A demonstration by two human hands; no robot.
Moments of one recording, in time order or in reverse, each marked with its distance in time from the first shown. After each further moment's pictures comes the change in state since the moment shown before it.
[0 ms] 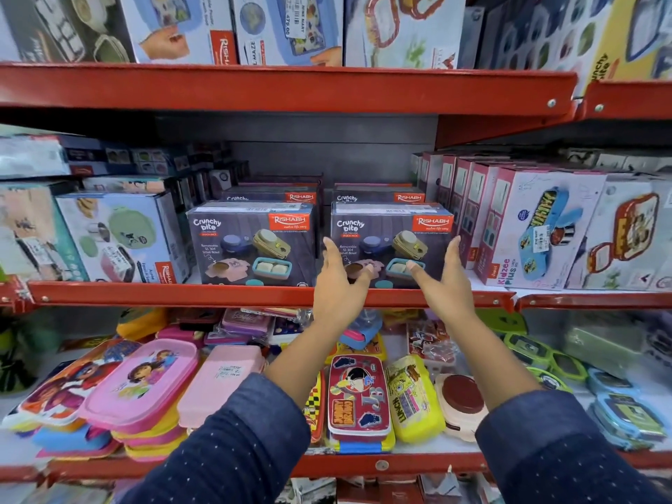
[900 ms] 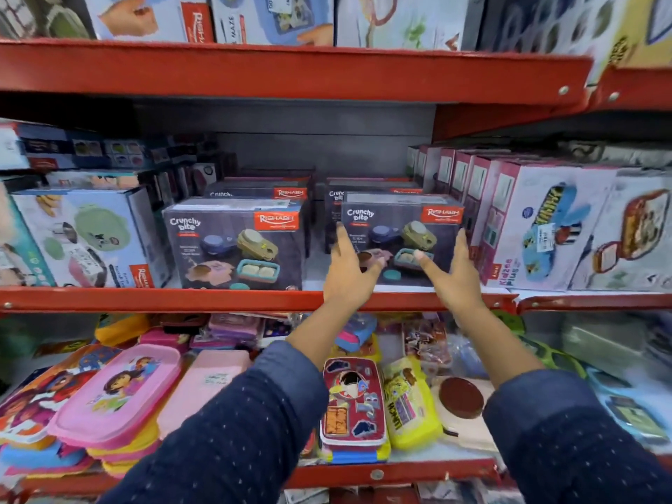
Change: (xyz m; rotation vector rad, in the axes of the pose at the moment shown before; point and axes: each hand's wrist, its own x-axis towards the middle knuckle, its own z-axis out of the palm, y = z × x) left_hand 0.046 -0.001 0.036 0.029 -0.079 0.029; right_hand 0.041 0.026 -0.002 -0.012 0.039 0.021
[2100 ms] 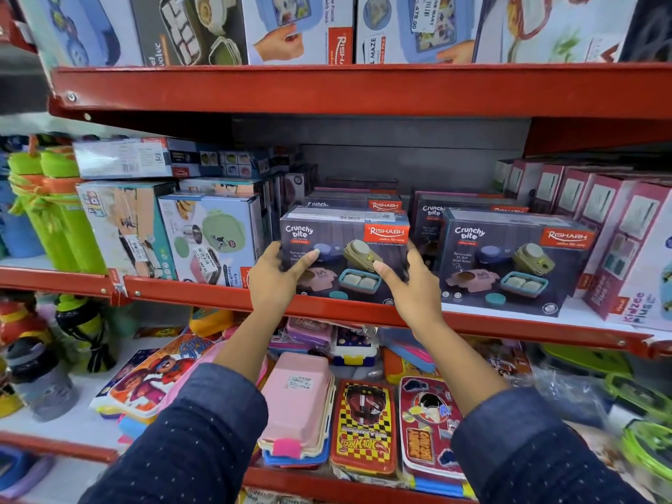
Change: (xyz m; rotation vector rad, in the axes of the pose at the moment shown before) left_hand 0.001 -0.138 -0.202 -0.097 0.445 -0.134; right_hand -0.051 -0.106 0.166 0.076 -0.174 -0.142
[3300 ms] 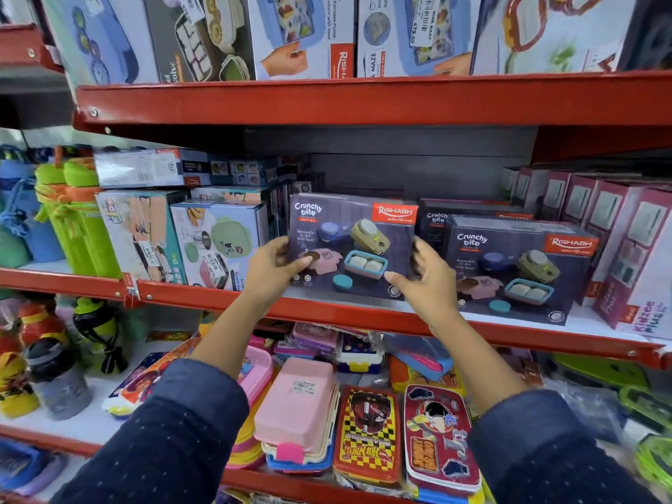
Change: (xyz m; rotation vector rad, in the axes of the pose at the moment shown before) left_hand 0.009 0.021 -0.025 -0.120 -0.229 0.047; right_hand 0.003 -0.015 -0.028 0.193 -0.054 -0.043
